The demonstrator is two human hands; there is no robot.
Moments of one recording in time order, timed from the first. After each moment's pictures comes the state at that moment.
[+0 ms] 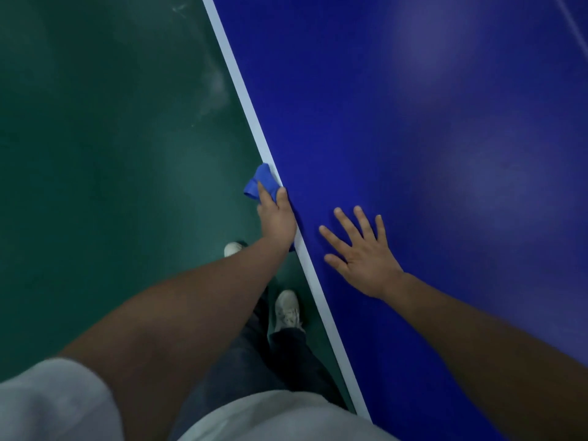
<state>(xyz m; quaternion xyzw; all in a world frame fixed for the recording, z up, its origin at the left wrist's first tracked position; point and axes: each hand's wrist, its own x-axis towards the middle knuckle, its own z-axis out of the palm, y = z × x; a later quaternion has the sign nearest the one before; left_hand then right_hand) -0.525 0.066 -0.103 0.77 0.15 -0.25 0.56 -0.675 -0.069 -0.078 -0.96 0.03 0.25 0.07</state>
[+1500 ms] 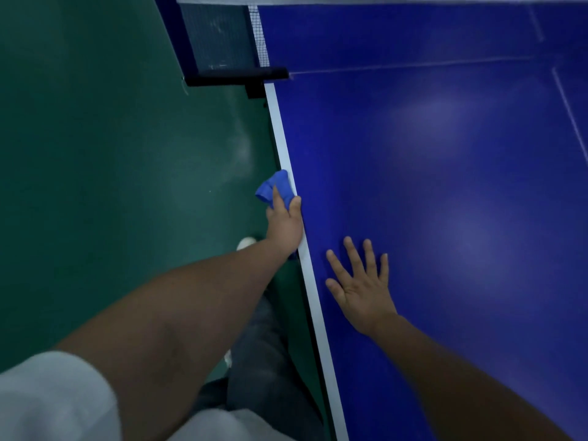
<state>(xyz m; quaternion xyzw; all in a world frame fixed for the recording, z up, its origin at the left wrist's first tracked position) -0.135 0.030 -0.099 0.76 0.12 -0.31 0.56 -0.315 -0.098 -0.085 -0.97 0.09 0.23 0.03</state>
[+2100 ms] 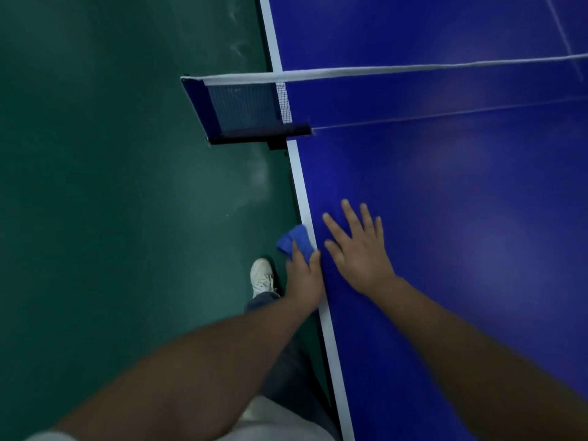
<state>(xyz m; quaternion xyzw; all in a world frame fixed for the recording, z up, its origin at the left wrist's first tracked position) -0.112 0.028 -0.100 0.76 0.14 -0.33 0.55 -0.114 -0.111 -0.067 -0.98 0.06 0.17 0.10</state>
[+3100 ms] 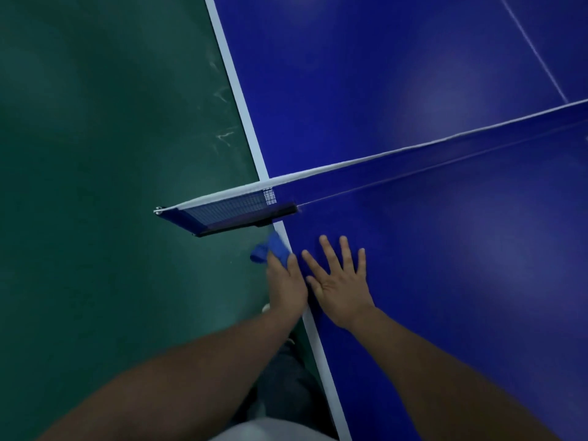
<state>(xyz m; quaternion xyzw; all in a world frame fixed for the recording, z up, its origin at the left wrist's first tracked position) 0.038 -0.002 -0.094 0.79 0.17 -0.25 0.54 -0.019 -0.115 -0.084 -0.97 0.08 0.22 0.07</state>
